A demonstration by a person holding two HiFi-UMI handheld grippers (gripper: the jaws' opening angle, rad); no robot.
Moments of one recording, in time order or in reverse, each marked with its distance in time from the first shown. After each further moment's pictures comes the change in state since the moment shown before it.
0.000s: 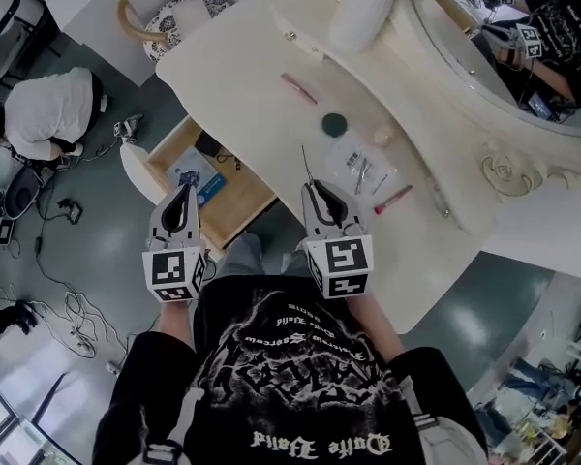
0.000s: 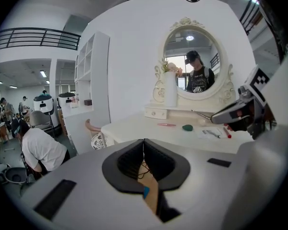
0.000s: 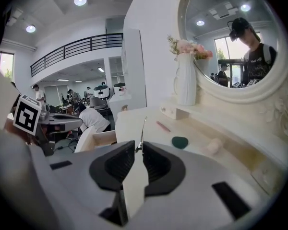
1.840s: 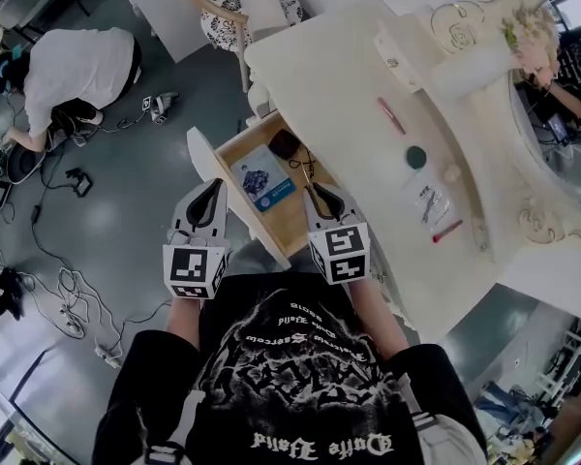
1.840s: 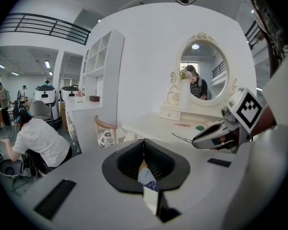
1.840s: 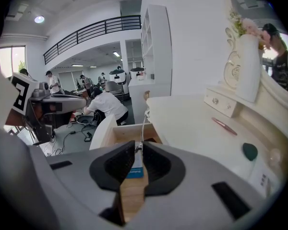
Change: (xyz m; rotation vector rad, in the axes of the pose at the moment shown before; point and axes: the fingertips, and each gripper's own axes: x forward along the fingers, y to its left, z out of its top) left arm -0.021 0.125 -0.025 -0.091 -0.027 -0.036; right arm 0.124 0.149 -0.011 -0.132 0.173 0.159
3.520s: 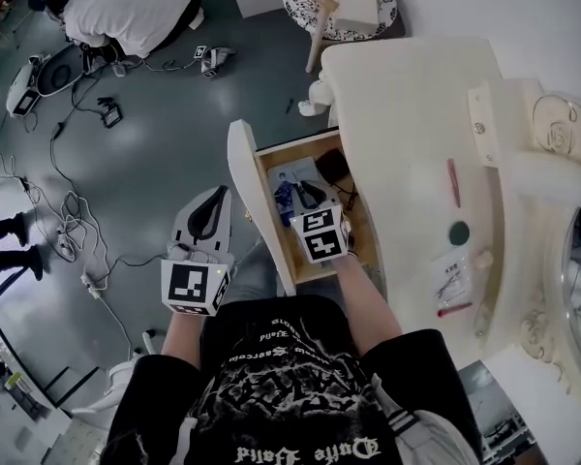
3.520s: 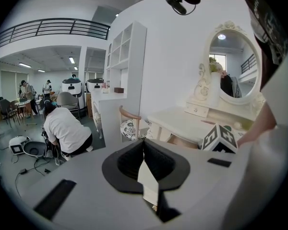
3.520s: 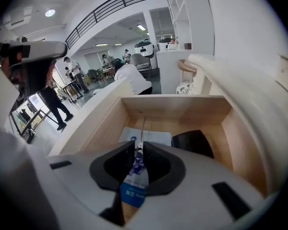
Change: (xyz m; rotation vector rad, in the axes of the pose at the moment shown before) left arm -0.005 0.056 -0.019 -0.124 0.097 0.272; right arm 0.157 0.058 -0.047 -0.196 0.283 0.333
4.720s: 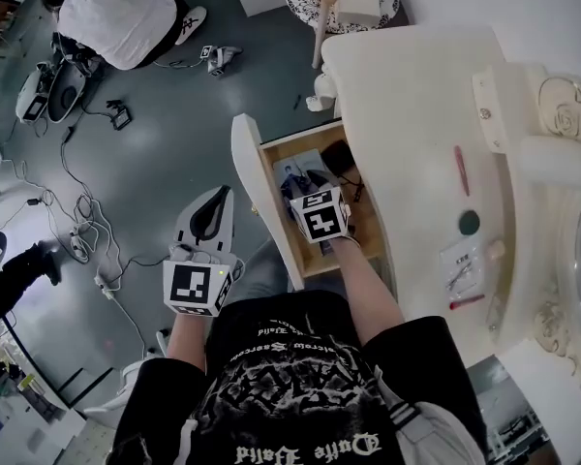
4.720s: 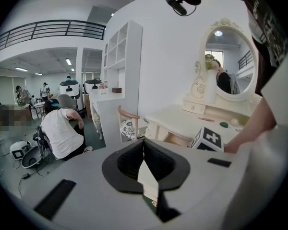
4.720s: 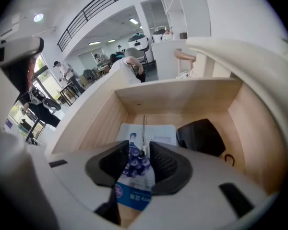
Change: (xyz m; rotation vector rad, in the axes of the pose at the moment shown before) left arm -0.012 -0.005 0.002 0.041 0.017 -0.007; right arm 0.022 0.001 -0.007 0.082 0.054 0.016
